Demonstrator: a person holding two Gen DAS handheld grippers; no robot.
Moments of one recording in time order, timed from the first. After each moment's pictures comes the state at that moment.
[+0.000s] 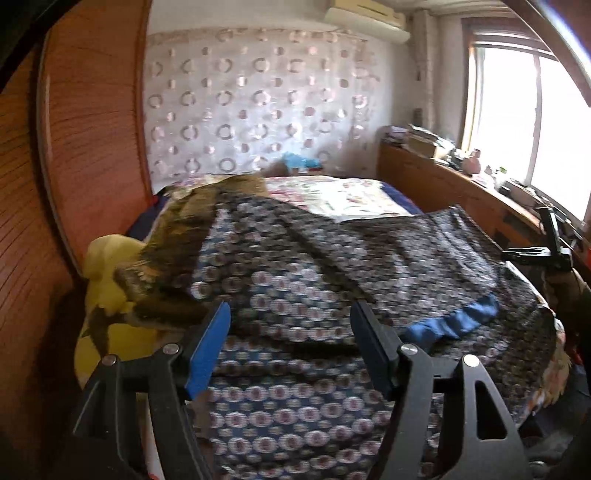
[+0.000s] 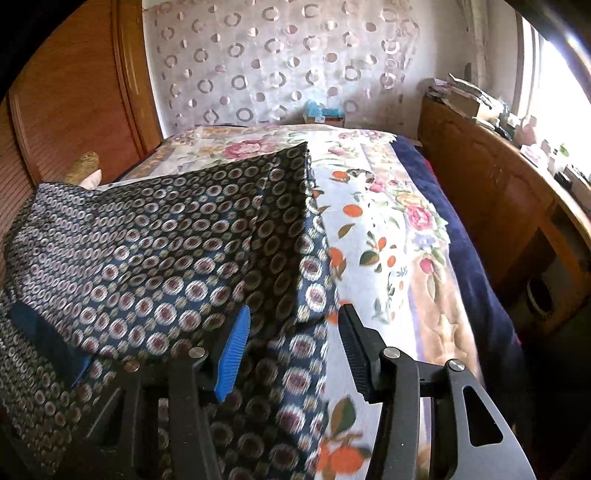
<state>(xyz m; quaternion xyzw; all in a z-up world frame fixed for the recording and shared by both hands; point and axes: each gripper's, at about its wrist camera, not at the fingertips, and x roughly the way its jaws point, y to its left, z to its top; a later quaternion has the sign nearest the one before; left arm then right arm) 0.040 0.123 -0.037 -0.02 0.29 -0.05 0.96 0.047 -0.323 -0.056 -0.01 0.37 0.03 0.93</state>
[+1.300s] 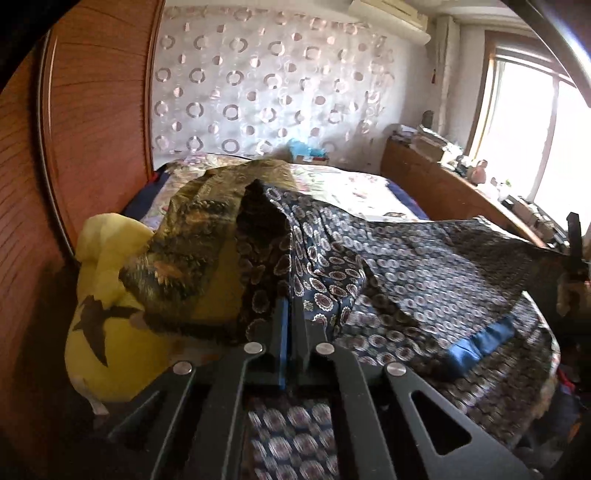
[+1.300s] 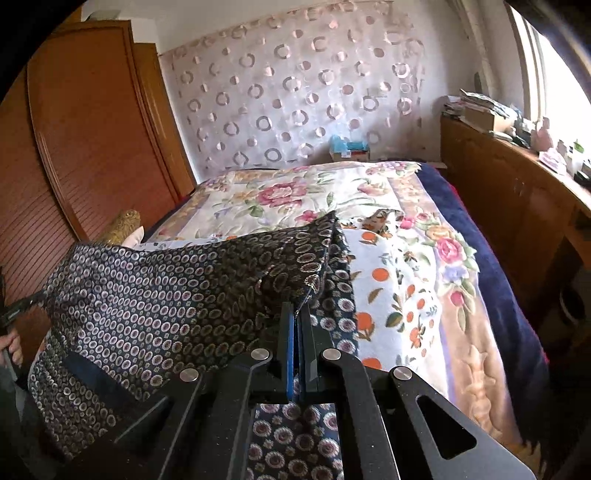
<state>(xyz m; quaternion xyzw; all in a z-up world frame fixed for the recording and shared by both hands) 0.072 0.164 -0.047 -0.06 0.32 -0.08 0.94 0.044 -0.326 -0.001 0.06 0.30 0.10 0.95</state>
